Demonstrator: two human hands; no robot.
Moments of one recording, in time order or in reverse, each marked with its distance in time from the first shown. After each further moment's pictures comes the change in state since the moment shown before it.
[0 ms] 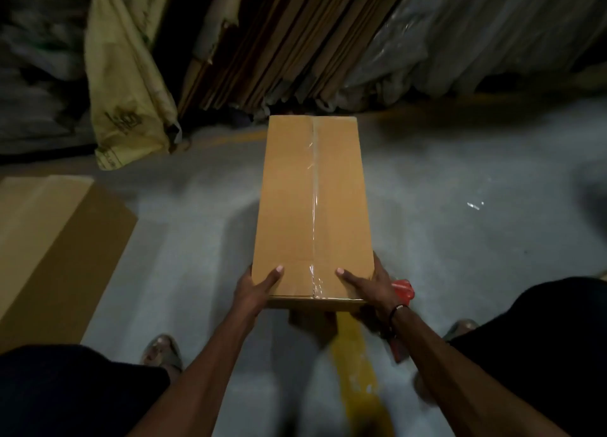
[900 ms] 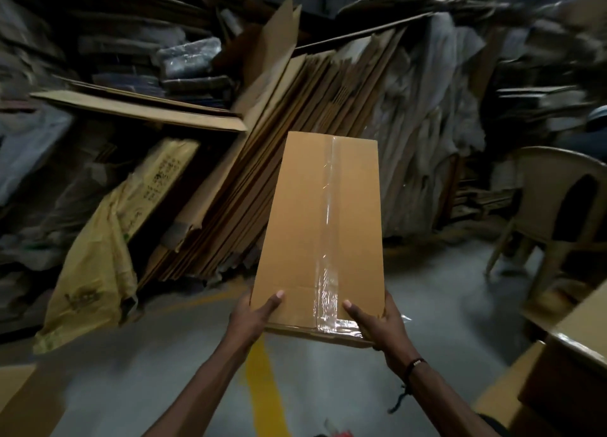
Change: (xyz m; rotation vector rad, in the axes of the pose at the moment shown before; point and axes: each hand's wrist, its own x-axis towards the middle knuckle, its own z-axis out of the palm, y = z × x) left_hand -0.159 0.310 0.078 0.023 -0.194 0.573; right_hand -0.155 -0.249 -0.181 0.152 0.316 -0.451
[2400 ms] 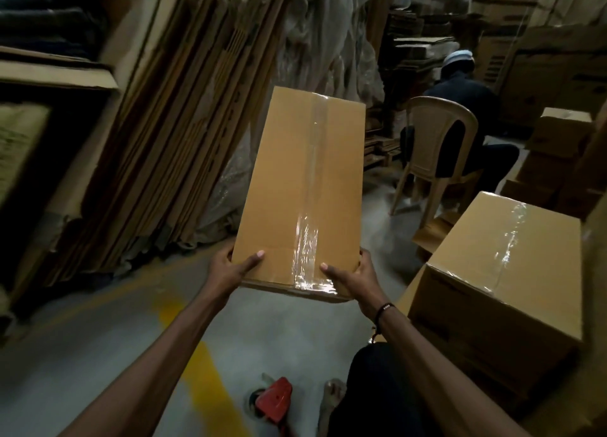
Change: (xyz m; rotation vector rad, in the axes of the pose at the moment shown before) left_hand 0.028 0.049 0.142 0.051 -0.273 0.066; right_hand 0.008 -0.002 -0.131 0.000 0.252 0.155
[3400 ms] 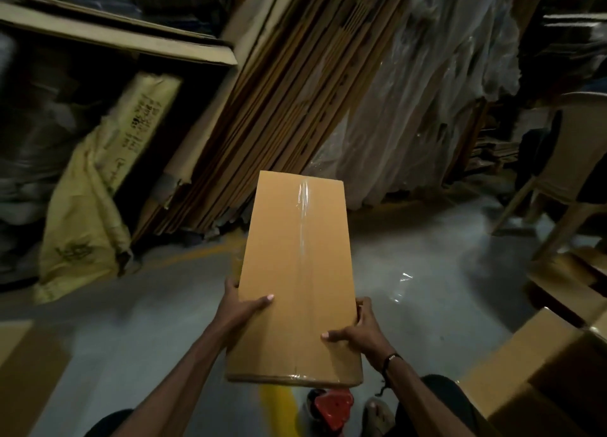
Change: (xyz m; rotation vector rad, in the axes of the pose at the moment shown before) left_hand -0.008 -0.139 -0.155 0.149 0.206 -0.399; right_hand 0.007 0.092 0.169 -0.226 -0.477 0.174
